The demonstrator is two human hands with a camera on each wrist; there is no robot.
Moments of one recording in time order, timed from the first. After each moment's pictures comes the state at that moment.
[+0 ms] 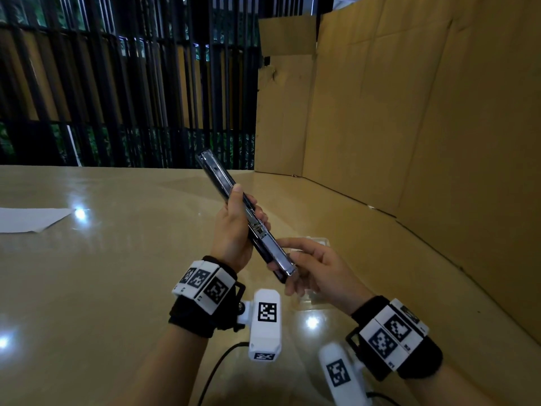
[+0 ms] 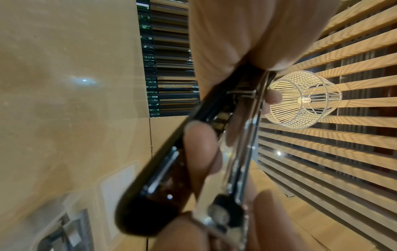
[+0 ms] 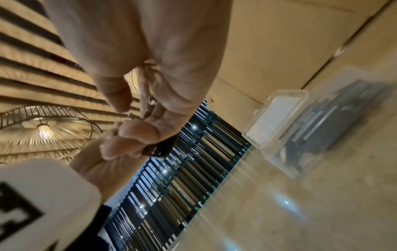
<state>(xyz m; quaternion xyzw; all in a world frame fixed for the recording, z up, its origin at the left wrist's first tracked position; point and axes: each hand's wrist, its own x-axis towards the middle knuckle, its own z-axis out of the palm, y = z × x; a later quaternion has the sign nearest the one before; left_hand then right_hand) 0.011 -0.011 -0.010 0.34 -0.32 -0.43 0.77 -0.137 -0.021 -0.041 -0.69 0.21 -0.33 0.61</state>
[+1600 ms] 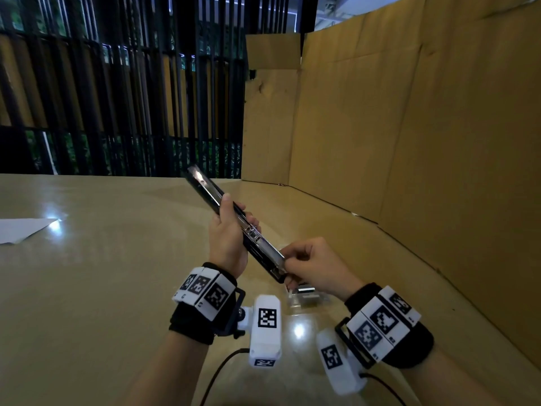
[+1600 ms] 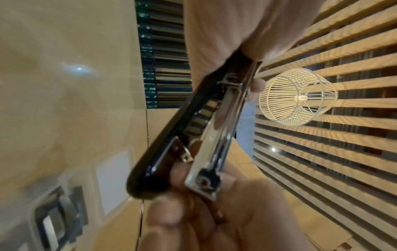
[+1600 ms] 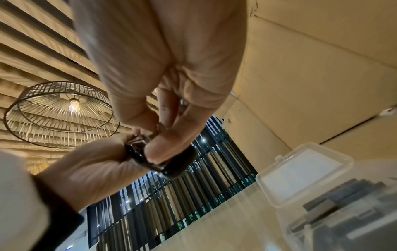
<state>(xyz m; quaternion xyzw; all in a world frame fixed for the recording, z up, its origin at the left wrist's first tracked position) 0.008 -0.011 -0.011 0.31 -0.29 -0.40 0.81 -0.137 -0.024 -0.021 -0.77 0.33 -0.30 0.45</state>
